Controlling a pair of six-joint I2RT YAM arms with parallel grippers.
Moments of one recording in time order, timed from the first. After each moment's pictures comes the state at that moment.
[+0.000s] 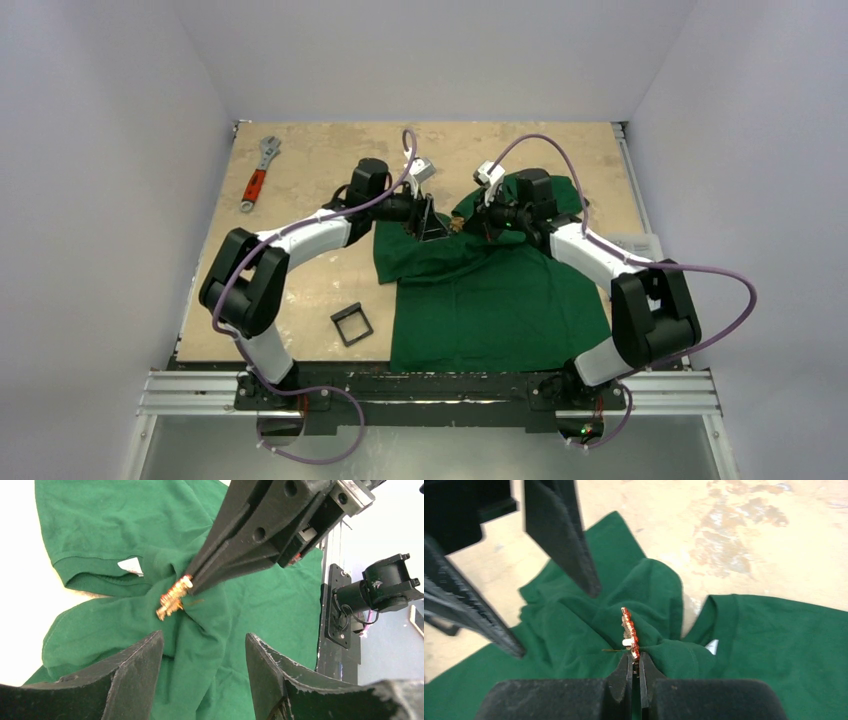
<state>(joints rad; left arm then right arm) -0.50 1.74 1.09 0.20 0.81 -0.17 0.34 1.51 0.92 -0.01 -0.61 -0.16</state>
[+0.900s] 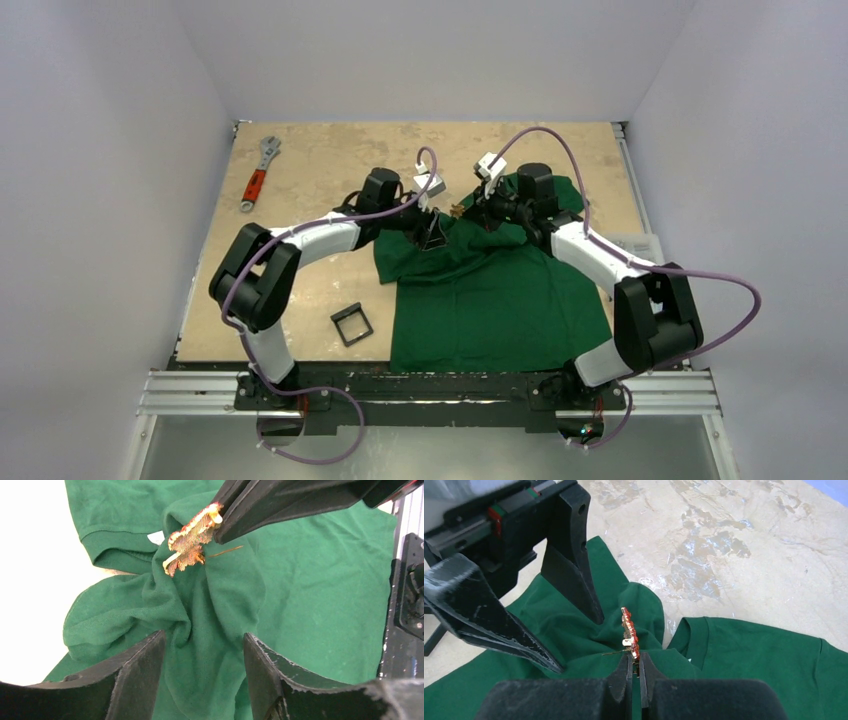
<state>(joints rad) -0.55 1.78 1.09 0.13 0.65 0.02 0.35 1.50 0.94 0.07 -0.52 -0.21</state>
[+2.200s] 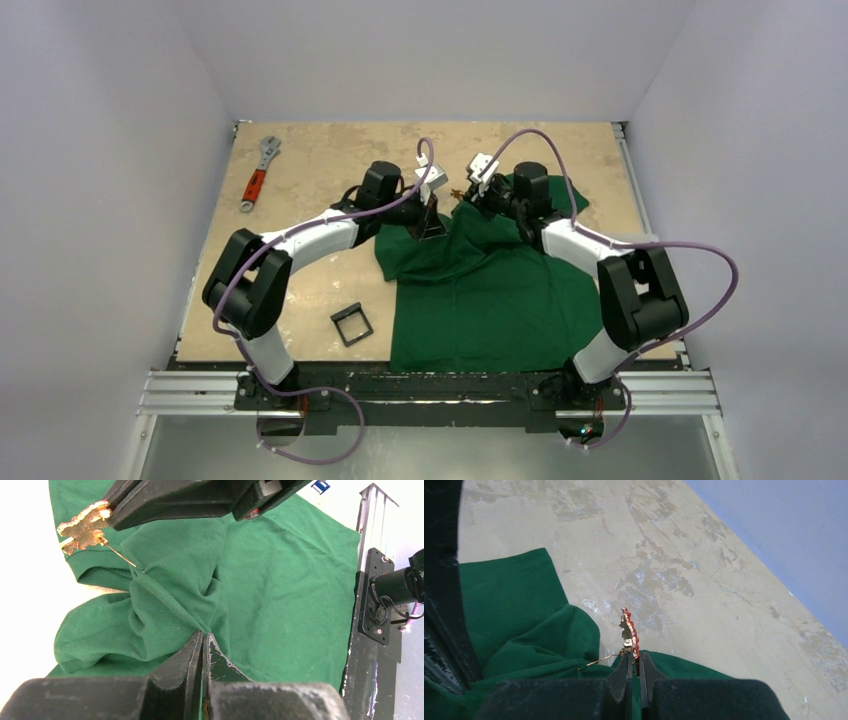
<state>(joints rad) -0.57 1.74 1.13 0.08 0.67 -0.05 0.34 1.60 0.93 0.32 -0.47 -0.42</state>
